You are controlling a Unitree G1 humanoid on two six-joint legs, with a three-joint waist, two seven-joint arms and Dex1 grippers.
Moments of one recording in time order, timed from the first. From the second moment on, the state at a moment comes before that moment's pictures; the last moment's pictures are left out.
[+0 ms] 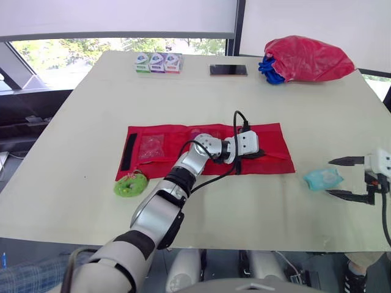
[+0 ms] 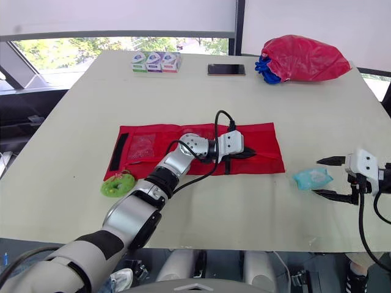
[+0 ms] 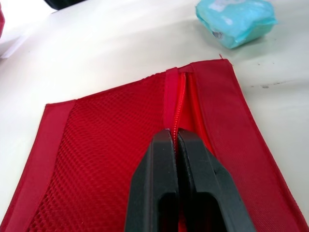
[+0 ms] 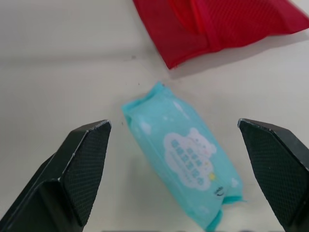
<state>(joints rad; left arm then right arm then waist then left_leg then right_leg) -0.91 0.08 -0.35 0.88 0.14 -0.33 -1.00 -0.28 -1.00 -0.11 0.47 0.26 -0.21 1.51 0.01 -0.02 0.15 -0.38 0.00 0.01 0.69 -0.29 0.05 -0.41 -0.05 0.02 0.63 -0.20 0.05</state>
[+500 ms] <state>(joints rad) -0.91 0.09 -0.36 0.88 0.16 -0.36 -1.01 -0.65 -0.97 0.15 0.95 0.00 -0.54 1.61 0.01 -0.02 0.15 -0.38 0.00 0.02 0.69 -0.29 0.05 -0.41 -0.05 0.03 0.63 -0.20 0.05</state>
